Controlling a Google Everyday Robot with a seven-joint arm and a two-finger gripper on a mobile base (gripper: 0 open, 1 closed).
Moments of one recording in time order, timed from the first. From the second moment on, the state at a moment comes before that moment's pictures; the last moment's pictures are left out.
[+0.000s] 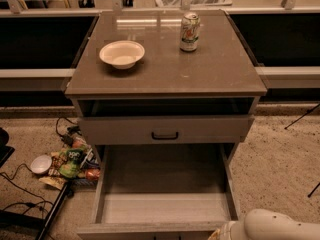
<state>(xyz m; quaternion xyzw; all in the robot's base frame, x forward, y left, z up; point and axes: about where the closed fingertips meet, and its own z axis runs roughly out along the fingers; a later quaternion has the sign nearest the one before) 0.305 -0.173 0.406 -0.56 0.80 0.17 0.14</state>
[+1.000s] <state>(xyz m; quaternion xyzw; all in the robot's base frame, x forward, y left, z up) 0.352 -0.151 0.370 -0.57 0.78 0.19 0.16</state>
